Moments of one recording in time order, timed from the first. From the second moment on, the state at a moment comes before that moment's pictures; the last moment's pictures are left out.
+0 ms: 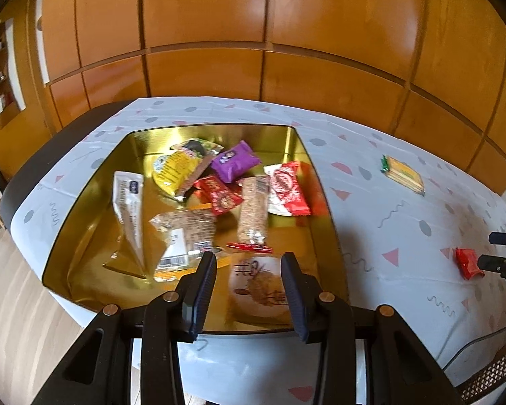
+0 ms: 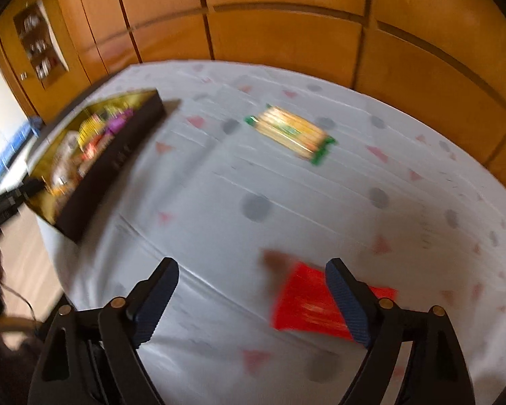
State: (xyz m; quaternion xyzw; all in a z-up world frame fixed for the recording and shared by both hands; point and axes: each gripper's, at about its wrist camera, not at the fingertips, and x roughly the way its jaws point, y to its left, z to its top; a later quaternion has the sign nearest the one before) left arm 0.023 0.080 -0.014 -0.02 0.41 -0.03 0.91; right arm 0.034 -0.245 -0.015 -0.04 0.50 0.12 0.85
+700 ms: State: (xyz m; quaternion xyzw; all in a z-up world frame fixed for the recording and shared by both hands) left arm 0.037 0.016 -0.005 0.02 0.42 -0.11 0.90; right arm 0.052 -0.282 -0.064 -0.23 0.55 0.13 0.79
